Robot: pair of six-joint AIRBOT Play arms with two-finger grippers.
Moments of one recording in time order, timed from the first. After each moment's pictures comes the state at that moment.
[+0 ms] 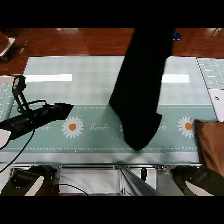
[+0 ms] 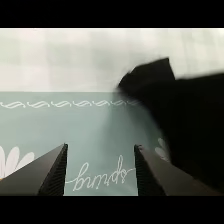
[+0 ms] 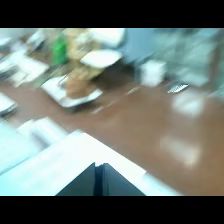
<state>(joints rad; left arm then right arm) -0.21 -0.53 0.53 1.05 -0.75 -1.59 0.54 -1.13 2.00 -1.23 1.06 1.43</state>
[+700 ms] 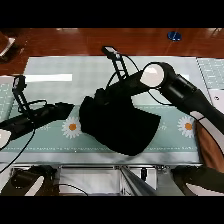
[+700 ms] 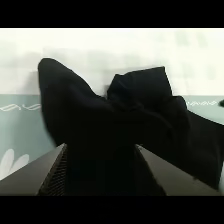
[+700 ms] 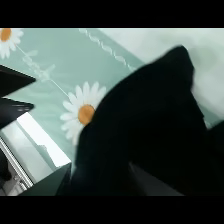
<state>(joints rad) -0.22 -0.53 0.53 1.03 -0.75 -1.59 0.64 -1.38 1.38 -1.00 1.00 1.51</state>
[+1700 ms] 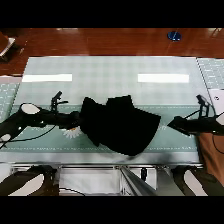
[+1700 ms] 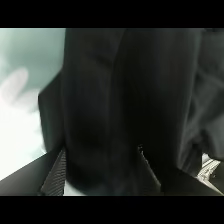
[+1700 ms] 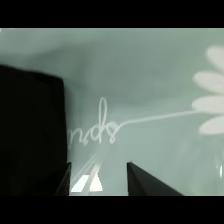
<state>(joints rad) -0.07 -1.15 0.54 0.66 -0.99 -1.27 -0.27 -0.85 0.49 -1.12 1.11 1.46</state>
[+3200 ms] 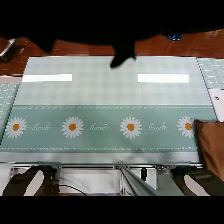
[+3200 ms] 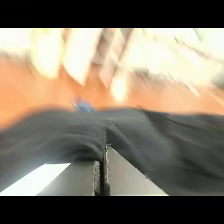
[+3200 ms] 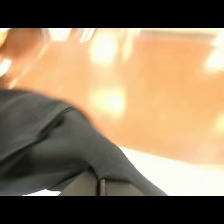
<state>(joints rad) 0.21 -0.73 1.39 0.60 -0.88 -1.19 0.07 -0.93 1.86 -1.27 1.18 1.49</state>
